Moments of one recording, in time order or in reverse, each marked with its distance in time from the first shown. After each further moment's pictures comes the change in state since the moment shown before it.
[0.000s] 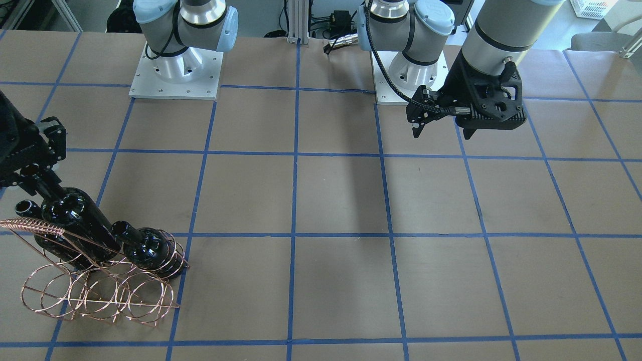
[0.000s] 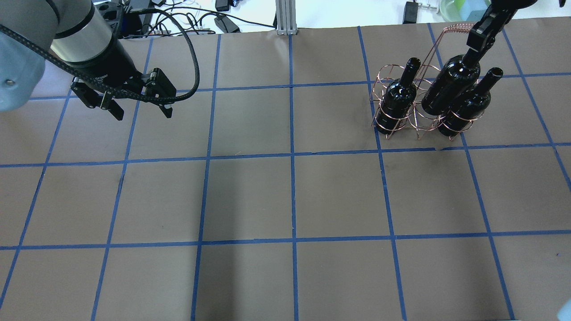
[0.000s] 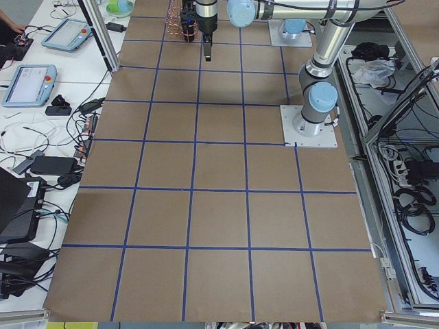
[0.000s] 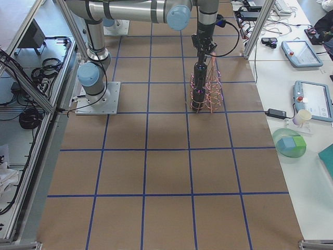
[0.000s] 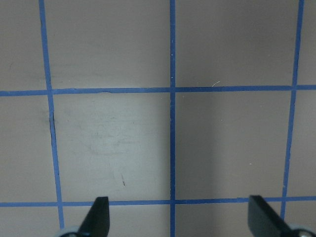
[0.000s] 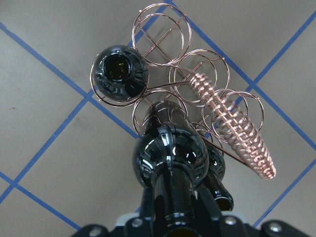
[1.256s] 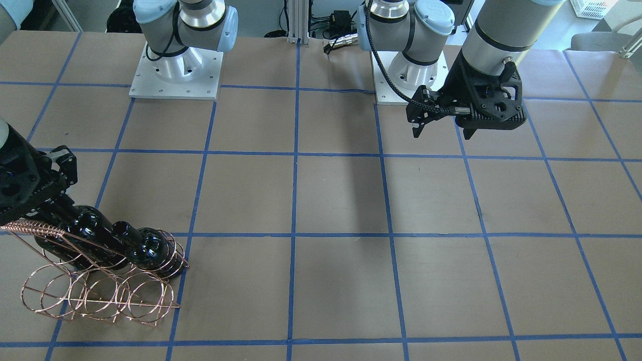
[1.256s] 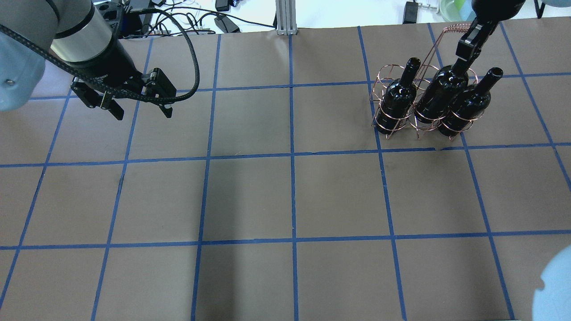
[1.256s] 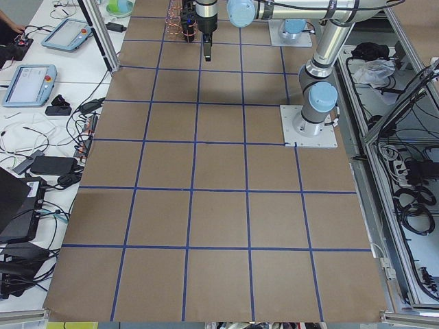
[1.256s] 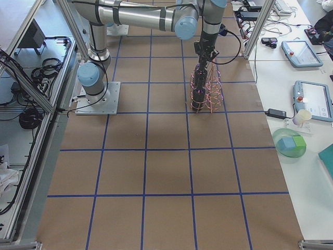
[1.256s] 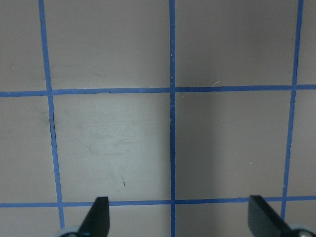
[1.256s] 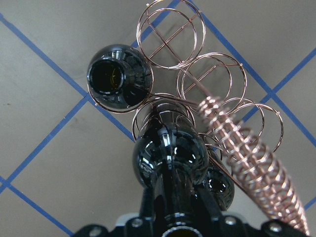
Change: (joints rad) left arm 0.000 0.000 0.000 0.000 0.000 0.005; right arm 0.001 0.076 0.002 -0.022 0.006 -0.051
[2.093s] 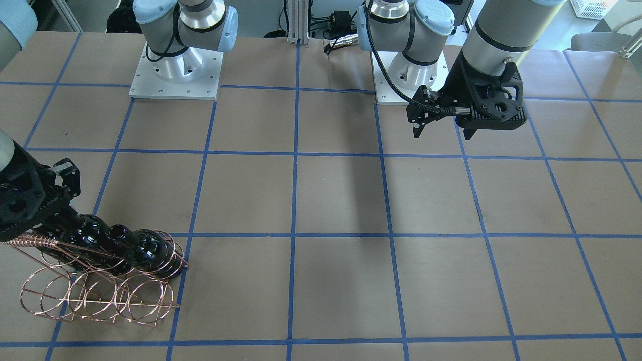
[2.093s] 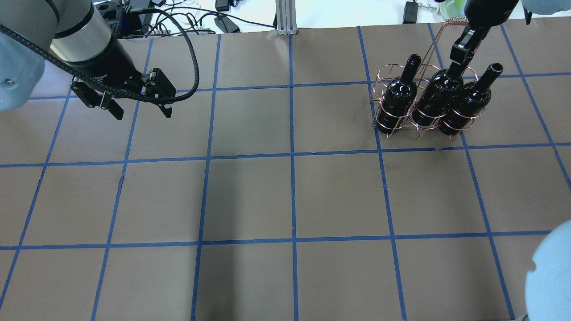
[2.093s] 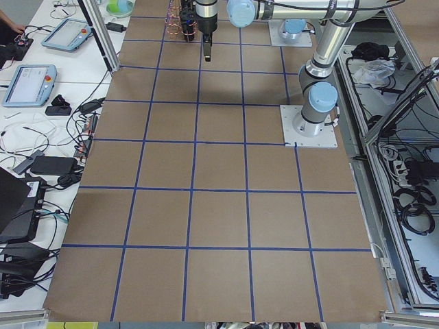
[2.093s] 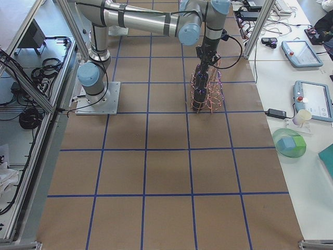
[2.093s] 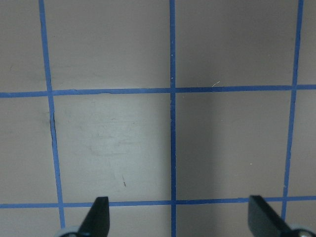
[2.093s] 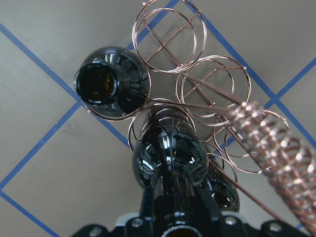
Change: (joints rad) left arm 0.001 0.000 0.000 0.001 0.000 0.002; right arm 0.000 0.031 0.007 -0.029 0.002 -0.003
